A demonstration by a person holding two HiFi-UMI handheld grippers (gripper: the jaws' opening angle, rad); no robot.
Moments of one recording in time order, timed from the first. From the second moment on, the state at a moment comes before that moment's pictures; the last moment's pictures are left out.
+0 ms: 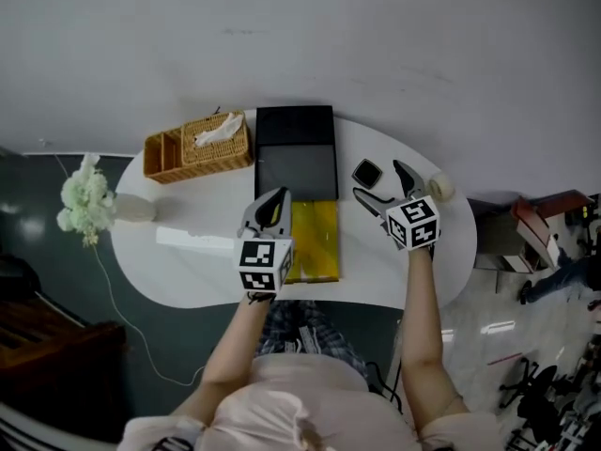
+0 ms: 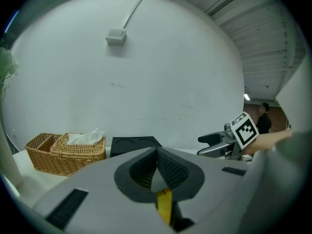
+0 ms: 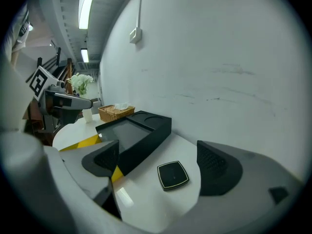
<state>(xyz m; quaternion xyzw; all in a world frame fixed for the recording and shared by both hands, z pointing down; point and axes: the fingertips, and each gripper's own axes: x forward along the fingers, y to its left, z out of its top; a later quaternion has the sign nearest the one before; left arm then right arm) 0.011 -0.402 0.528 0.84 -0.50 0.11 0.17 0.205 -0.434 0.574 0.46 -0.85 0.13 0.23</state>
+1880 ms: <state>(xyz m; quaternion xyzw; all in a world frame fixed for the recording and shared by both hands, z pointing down) 0.065 -0.399 0.567 0.84 -0.49 0.10 0.23 0.214 -0.452 0.645 0.40 -0.80 0.15 0.41</state>
